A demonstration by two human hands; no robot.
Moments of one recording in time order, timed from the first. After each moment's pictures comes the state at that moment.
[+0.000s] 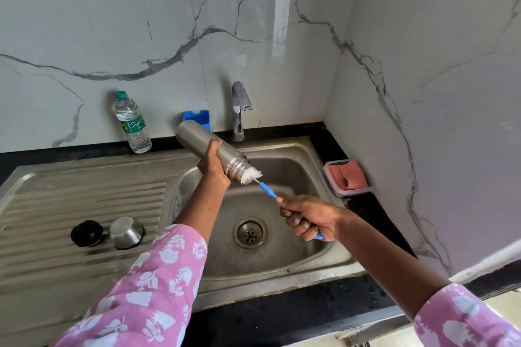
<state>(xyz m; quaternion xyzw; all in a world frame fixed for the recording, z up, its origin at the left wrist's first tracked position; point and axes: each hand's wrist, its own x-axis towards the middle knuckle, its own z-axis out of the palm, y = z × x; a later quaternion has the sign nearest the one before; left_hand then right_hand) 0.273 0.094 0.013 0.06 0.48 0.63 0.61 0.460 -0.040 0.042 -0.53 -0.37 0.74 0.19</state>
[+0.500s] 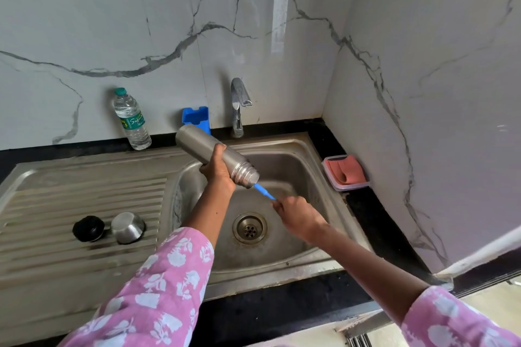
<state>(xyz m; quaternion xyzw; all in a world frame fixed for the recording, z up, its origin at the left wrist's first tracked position) 0.283 0.076 0.008 0.03 0.48 0.65 0.58 0.427 -0.055 0.034 -0.68 -0.71 0.20 0.01</state>
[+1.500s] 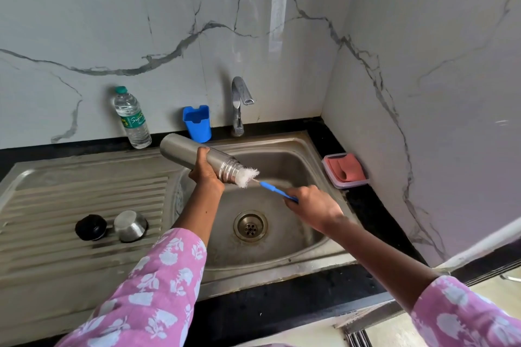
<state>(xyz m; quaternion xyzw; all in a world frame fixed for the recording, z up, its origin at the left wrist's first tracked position) 0.251 0.067 0.006 0.00 0.47 0.65 0.60 0.447 -0.054 0.039 -0.66 -0.74 0.14 0.05</state>
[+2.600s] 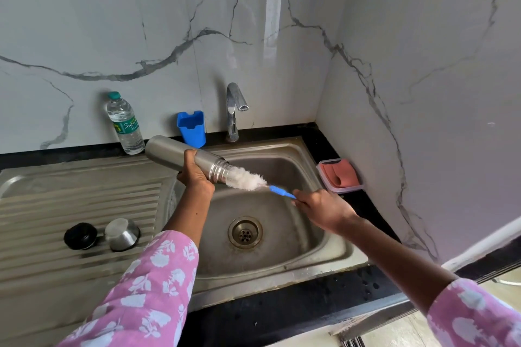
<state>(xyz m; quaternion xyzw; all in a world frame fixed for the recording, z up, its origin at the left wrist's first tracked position) 0.244 0.081 0.007 -0.01 0.44 0.69 0.57 0.488 -0.045 0.030 -0.62 -0.78 0.07 0.05</state>
